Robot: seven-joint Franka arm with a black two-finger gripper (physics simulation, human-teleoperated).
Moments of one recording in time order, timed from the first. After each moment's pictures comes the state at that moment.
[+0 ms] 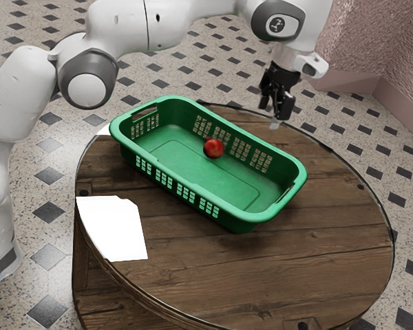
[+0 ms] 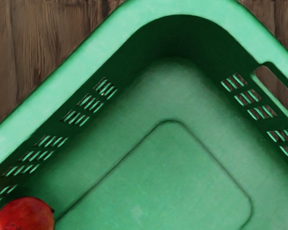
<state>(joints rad) 0.08 0.45 -0.12 -0.92 0.06 1.36 0.02</state>
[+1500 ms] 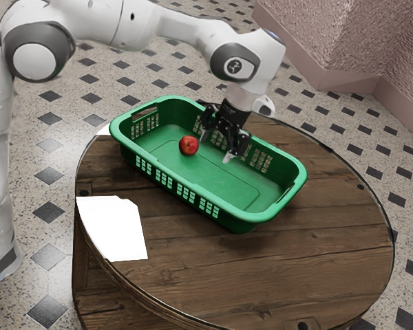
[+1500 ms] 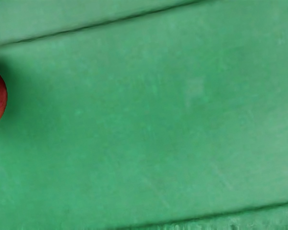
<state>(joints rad) 0.05 0.09 -0.02 -1.70 0.00 1.57 -0.49</state>
